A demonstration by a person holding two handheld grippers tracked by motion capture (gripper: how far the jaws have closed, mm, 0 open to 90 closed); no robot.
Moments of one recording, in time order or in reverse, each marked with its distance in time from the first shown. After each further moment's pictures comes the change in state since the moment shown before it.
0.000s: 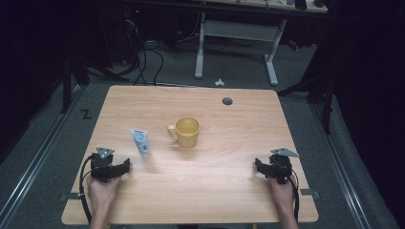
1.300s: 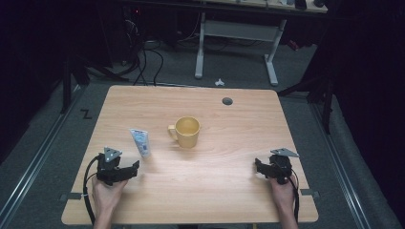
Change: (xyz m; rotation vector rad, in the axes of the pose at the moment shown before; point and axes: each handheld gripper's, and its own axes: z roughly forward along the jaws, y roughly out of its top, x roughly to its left) left arm -0.032 0.011 -0.027 -0.044 -0.121 0.075; right arm 0.001 0.000 0.000 0.001 0.001 0.001
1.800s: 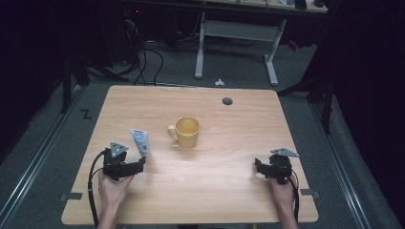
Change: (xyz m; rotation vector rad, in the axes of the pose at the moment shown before) left arm -0.015 0.020 0.004 -0.027 -0.023 0.016; right arm 0.000 0.000 0.000 0.001 0.000 -0.002
